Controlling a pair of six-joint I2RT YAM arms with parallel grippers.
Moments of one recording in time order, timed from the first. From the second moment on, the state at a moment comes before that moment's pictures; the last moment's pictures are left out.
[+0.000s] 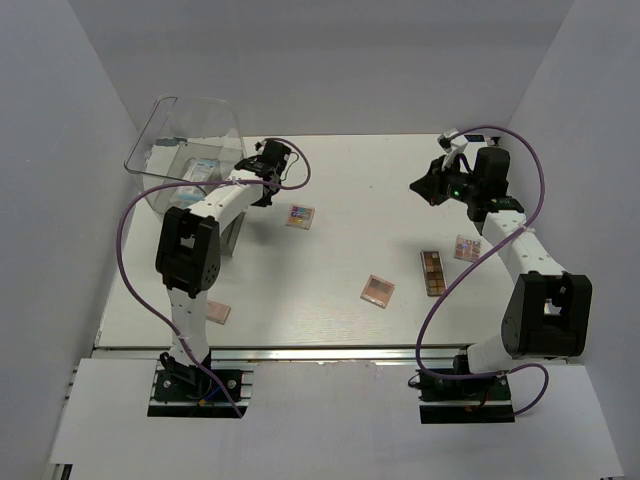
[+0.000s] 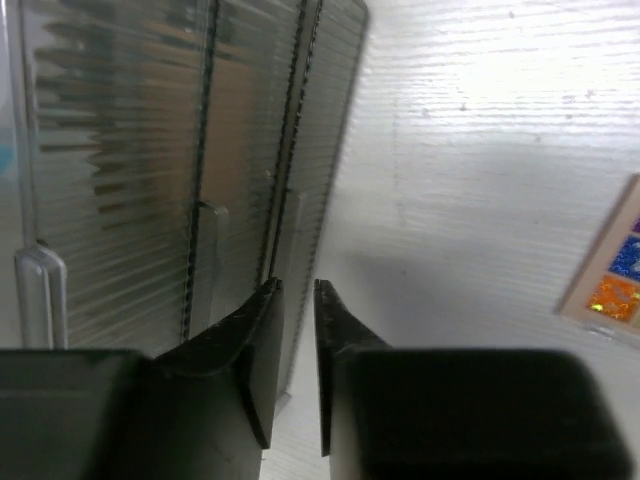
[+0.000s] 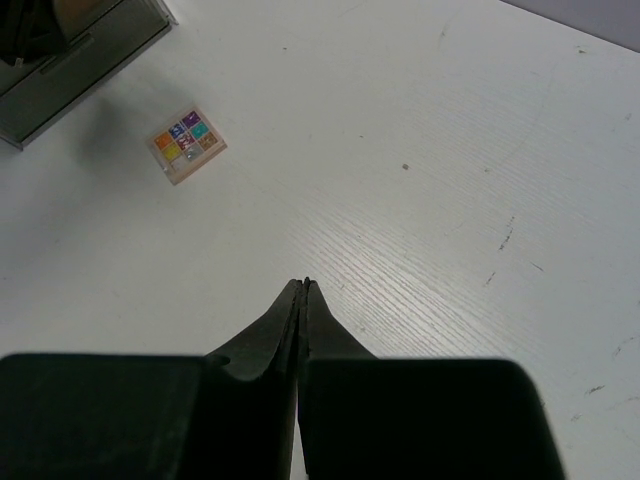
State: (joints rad) left arm -0.39 2.06 1.69 -0.71 -0.59 -0.16; right arm 0.02 1.47 1.08 -0.04 -0.73 -0.12
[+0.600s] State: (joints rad) left arm -0.39 2.06 1.61 -0.65 -0.70 -0.16; right arm 0.04 1.48 1.06 -0.04 -0.75 -0.14
